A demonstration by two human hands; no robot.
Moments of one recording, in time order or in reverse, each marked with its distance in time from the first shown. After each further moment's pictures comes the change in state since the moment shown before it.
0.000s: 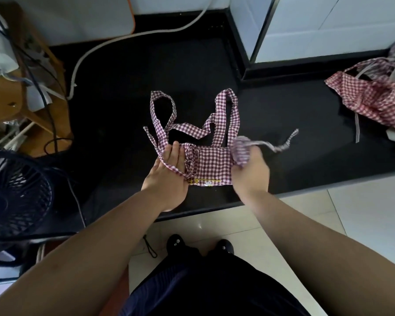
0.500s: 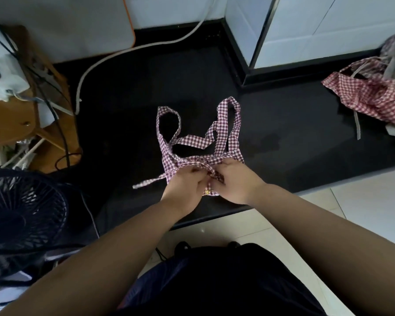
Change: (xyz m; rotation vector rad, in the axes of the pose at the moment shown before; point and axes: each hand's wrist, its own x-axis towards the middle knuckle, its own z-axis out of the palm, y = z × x) left_hand -0.004 0.004 -0.007 -0.634 0.224 0.118; right_hand 0.001 -0.024 0.008 -0.533 -0.623 -0.511
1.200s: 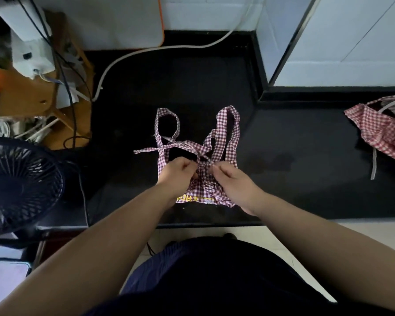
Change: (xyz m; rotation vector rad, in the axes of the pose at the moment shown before) left_hand 0.024 0.023 -0.004 -0.567 0.218 -0.576; right_hand 0.007 0.018 -0.011 0.865 -0.059 0.056
